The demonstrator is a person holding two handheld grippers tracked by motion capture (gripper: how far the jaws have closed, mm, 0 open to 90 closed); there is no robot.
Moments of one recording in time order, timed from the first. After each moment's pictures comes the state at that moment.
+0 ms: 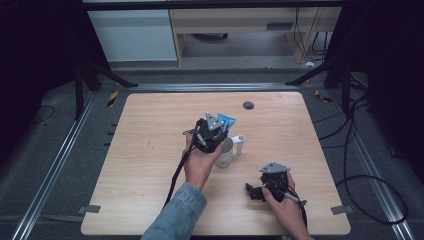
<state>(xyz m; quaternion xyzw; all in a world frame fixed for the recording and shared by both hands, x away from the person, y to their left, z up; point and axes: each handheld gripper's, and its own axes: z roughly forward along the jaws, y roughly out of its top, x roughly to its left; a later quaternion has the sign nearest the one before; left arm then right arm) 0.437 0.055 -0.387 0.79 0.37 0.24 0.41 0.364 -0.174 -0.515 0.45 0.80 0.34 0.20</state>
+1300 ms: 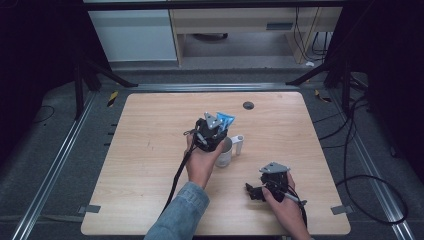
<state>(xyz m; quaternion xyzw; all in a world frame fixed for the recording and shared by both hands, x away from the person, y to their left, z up) 0.445 0.054 -0.396 0.78 0.40 0.24 0.42 0.364 -0.174 -0.515 0.45 0.80 0.34 0.20</state>
